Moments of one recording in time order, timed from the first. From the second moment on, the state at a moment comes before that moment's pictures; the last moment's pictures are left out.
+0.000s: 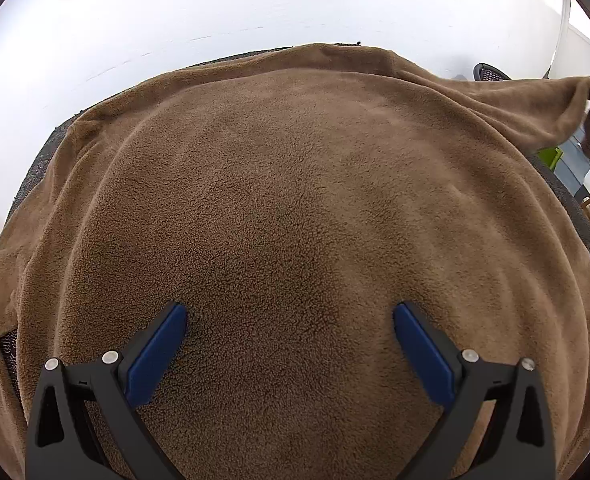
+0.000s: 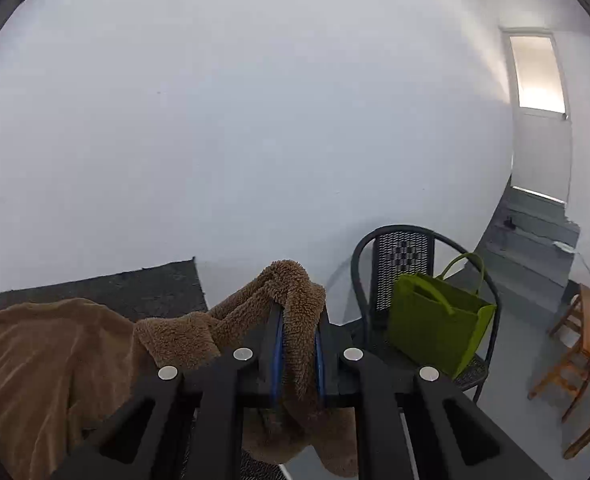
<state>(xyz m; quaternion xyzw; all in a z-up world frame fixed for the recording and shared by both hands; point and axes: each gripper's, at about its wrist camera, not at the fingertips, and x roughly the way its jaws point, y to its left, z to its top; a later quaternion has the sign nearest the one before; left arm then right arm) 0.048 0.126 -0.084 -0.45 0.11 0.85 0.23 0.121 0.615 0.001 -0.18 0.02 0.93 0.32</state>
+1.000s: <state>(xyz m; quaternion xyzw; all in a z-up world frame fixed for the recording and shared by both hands) 0.047 0.125 -0.083 -0.45 0.10 0.85 0.24 -0.010 0.560 -0.161 -0.40 0.43 0.80 -0.08</state>
